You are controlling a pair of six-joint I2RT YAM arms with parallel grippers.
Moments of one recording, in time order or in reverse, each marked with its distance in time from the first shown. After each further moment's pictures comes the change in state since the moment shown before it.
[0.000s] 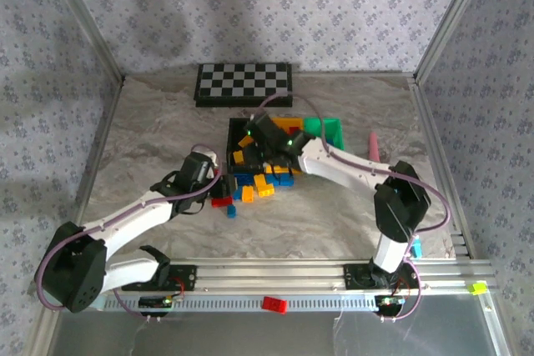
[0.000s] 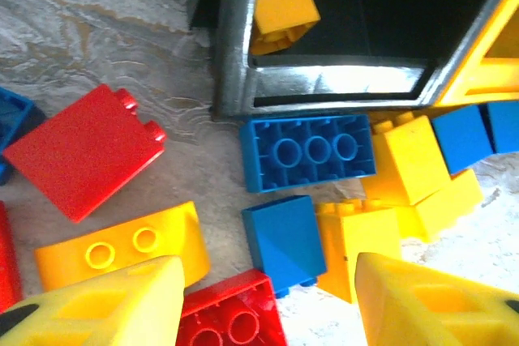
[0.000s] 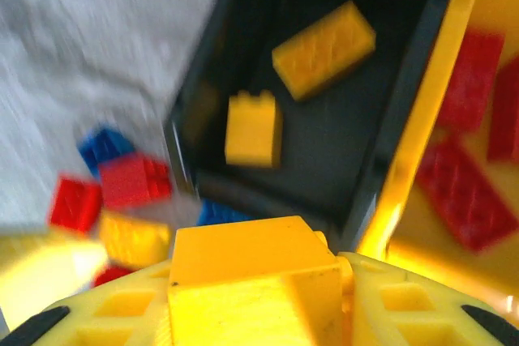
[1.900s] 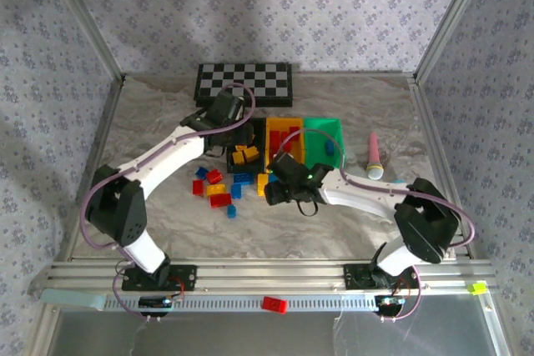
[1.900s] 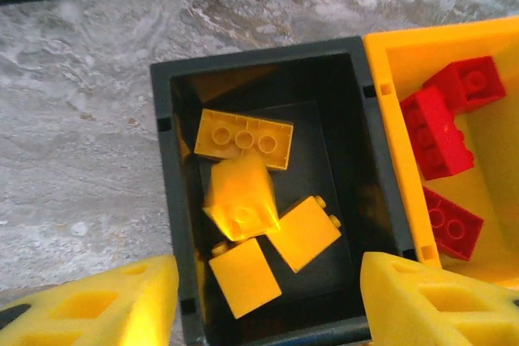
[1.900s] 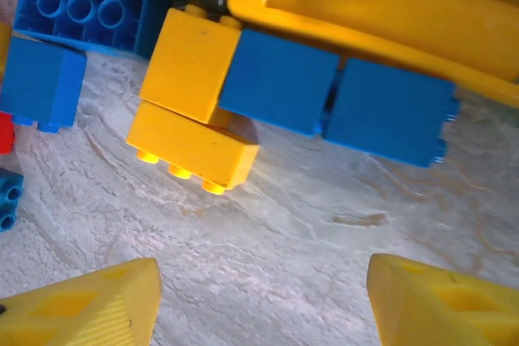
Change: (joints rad) left arm -0.006 0.490 0.777 -0.364 -0.217 0.200; right arm 0.065 -0.225 -0.509 0.066 -0.006 0.050
